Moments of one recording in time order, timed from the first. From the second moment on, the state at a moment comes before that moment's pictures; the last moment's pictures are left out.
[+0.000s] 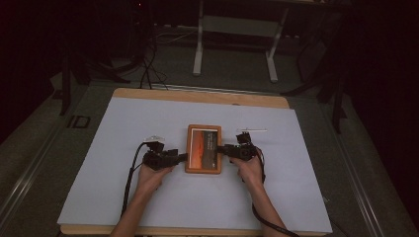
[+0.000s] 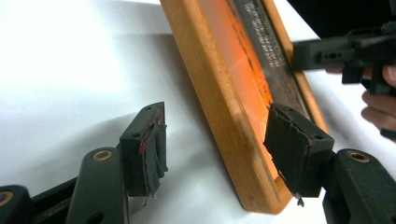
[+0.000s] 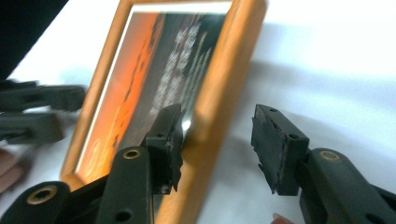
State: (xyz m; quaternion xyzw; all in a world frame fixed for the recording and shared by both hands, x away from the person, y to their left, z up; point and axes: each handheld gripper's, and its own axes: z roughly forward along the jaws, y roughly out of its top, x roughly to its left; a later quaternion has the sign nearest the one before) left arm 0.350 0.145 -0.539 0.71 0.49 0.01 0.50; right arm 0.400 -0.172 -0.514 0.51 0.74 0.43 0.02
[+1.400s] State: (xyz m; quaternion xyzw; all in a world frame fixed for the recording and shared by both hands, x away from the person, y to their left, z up) left arm 0.295 0.118 -0.520 0.76 0.41 0.11 0.49; right arm 0.425 -0.135 -0.496 0.43 0.79 0.41 0.15
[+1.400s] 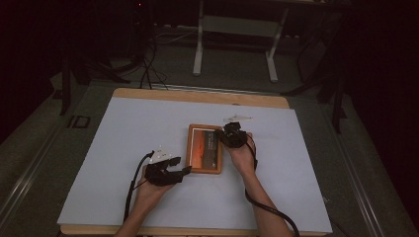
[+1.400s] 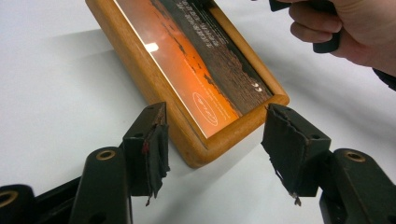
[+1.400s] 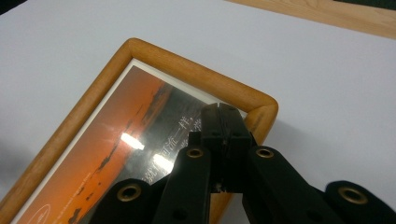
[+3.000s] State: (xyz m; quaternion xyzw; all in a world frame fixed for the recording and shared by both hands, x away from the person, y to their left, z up) left arm 0.311 0.046 -0.528 0.69 0.51 0.08 0.50; right arm 0.428 -0.159 -0.520 0.48 0.77 0.40 0.14
